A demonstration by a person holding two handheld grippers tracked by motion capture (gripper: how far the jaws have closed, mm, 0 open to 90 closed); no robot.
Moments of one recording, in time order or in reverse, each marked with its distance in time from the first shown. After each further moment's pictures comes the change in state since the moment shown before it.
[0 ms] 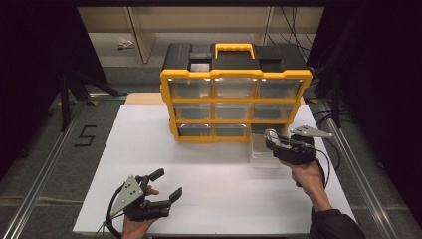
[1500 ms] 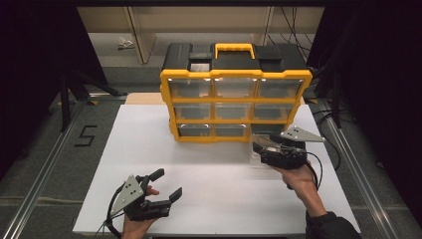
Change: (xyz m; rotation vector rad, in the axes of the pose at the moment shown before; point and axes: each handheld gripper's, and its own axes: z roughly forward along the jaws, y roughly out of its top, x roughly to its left) left arm 0.000 0.000 0.000 0.009 -0.001 -0.005; right arm 0.042 0.010 -0.011 -0.079 0.078 -0.079
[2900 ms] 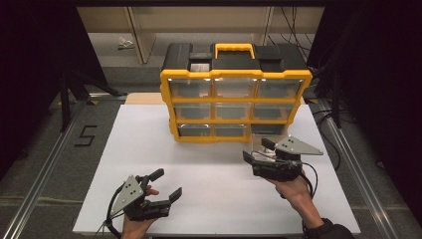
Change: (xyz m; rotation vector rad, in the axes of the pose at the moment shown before) left arm 0.000 0.000 0.000 0.001 0.003 0.002; right arm 0.034 -0.004 -0.015 -0.070 0.081 -0.038
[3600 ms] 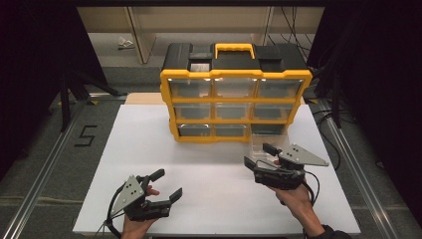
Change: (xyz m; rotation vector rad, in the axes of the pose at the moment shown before) left arm 0.000 0.000 0.001 0.004 -0.008 0.000; right arm 0.007 -0.012 -0.012 -0.066 0.017 0.017
